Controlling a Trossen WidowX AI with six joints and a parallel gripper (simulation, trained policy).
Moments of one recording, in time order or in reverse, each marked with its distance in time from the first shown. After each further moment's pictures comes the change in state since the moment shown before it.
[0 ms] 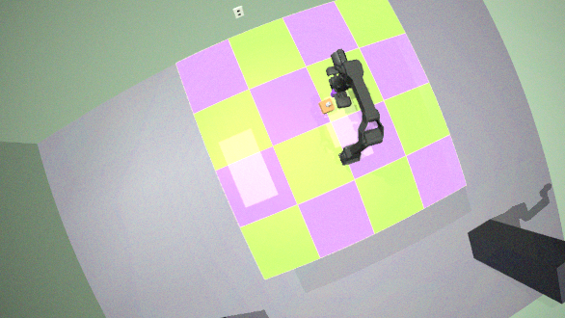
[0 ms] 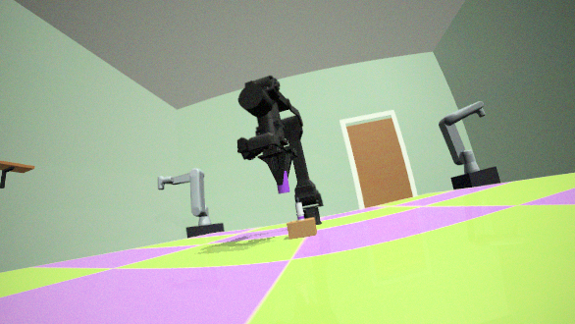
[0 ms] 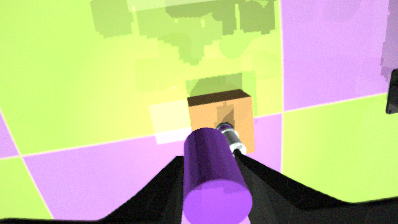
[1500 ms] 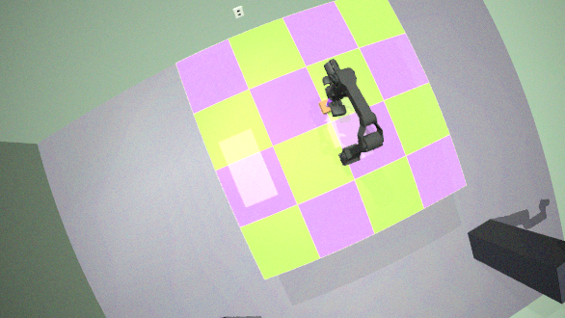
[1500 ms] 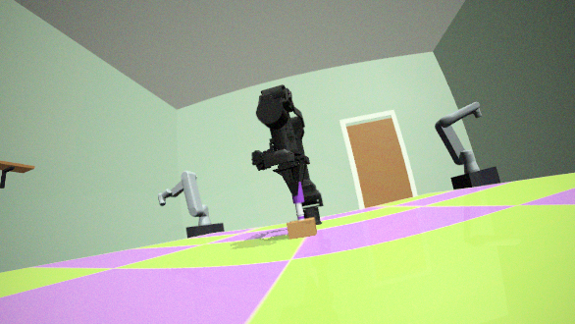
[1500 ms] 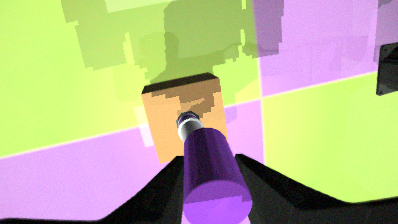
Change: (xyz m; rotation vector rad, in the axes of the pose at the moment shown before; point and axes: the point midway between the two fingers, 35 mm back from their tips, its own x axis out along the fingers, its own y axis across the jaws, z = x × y) arm 0.031 -0.029 -0.021 0.040 -0.001 -0.077
